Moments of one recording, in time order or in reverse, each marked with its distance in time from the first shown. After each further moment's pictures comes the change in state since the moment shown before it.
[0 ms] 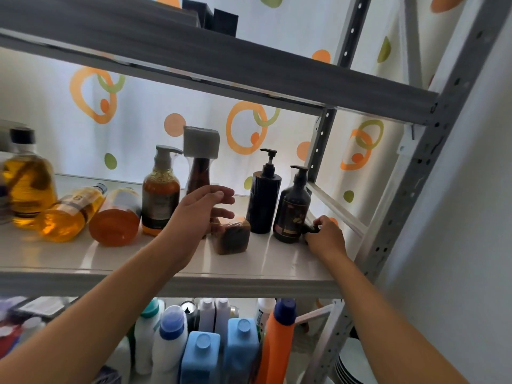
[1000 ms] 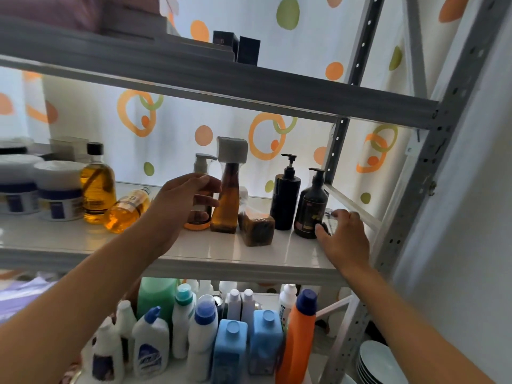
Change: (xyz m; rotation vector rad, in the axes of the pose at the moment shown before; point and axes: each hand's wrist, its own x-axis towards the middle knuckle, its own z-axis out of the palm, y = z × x) left_hand -0.058 0.049 -0.069 0.065 0.066 0.090; right_hand -0.075 -0.027 -0.020 -0.145 0.268 -0.245
